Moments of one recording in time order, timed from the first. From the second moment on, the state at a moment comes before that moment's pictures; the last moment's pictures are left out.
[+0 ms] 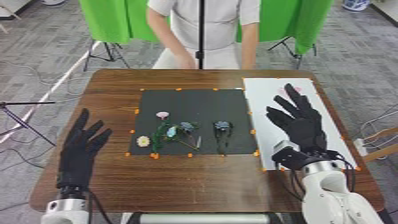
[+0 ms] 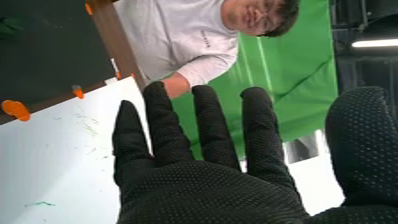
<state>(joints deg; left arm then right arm) 130.4 -65.3 -93.7 -120.1 49.6 12.1 21.7 -115.6 -66.7 87.3 -122.0 -52.0 14.3 -2.5</state>
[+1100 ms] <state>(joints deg) 129.6 -65.9 -95.4 -119.7 49.8 11.4 20.5 -115.9 -66.9 86.0 -122.9 -54.2 15.5 0.9</state>
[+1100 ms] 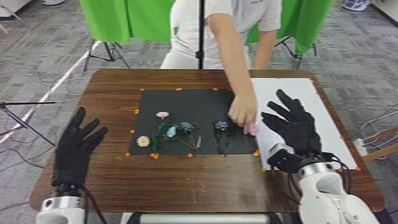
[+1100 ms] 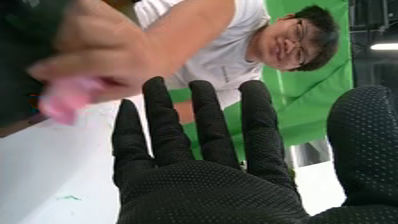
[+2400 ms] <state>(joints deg) 129.5 -66.0 -94.8 -119.8 49.6 11.5 20.6 -116.1 -66.9 85.9 -122.9 -53.5 15.1 1.0</state>
